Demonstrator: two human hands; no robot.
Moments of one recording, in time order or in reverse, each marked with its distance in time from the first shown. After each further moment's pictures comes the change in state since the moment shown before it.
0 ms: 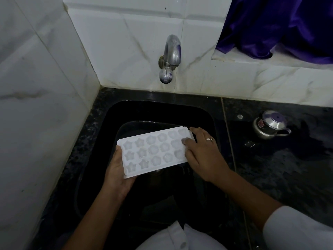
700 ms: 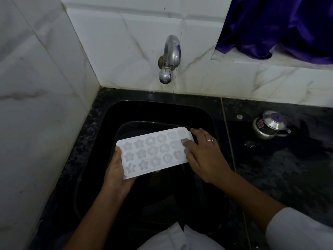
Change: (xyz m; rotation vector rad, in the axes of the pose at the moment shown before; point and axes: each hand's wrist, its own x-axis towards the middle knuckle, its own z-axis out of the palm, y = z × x) left_hand -0.003 0.000 0.008 -0.051 0.008 0.022; right_hand -0.002 0.006 0.001 -0.059 0.002 -0.001
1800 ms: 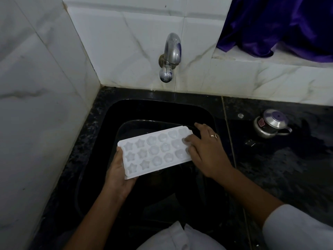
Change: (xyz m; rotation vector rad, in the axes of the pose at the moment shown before) left_hand 0.011 -0.007 -0.020 0.075 0.007 -0.006; right_hand 0.004 0.001 -0.005 0.057 0.031 0.063
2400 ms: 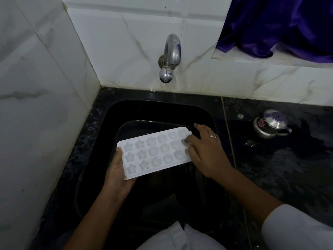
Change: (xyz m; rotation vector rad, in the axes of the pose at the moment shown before) left_hand -0.002 0.002 0.002 -0.024 0.021 -0.020; right_hand 0.001 0.001 0.001 0.015 -0.004 -0.002
